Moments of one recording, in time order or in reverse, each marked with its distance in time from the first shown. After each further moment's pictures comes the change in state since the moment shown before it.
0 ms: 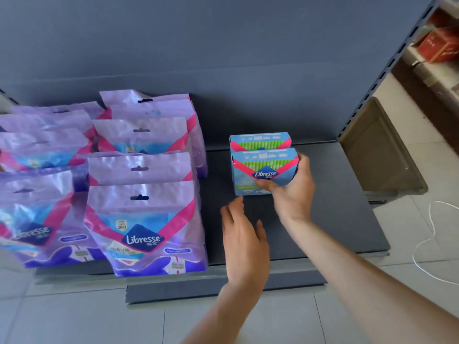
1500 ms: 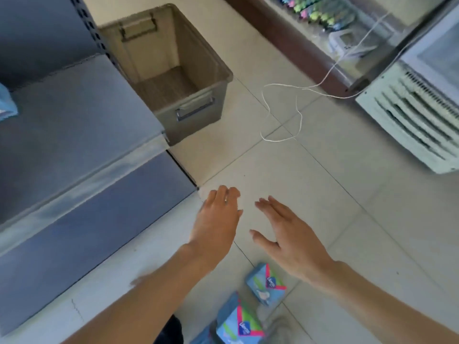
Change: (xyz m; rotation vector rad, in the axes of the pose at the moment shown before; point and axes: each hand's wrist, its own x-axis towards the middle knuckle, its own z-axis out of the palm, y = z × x) left_hand -0.248 0.079 0.162 0.489 -0.914 0.697; right_hand -0.266 0.076 -0.380 -0.907 -0.335 0.348
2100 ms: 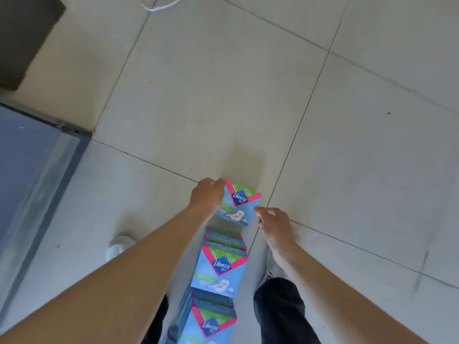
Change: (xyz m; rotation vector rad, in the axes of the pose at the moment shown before) left_hand 0.021 0.001 0.364 -0.317 -0.589 -0.552; right_hand -0.071 0.209 0.344 1.255 0.165 1.259
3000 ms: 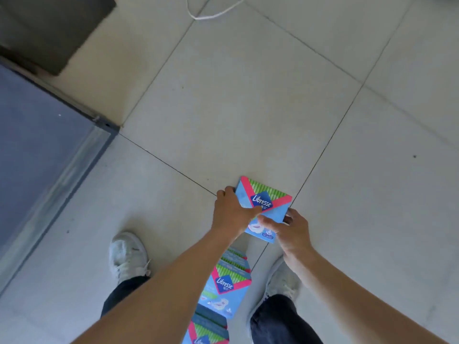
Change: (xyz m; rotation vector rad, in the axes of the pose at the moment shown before) left_hand -0.013 0.011 -0.001 -0.074 0.123 0.174; right_hand 0.004 -0.056 -0.010 0.189 -0.118 -0.254
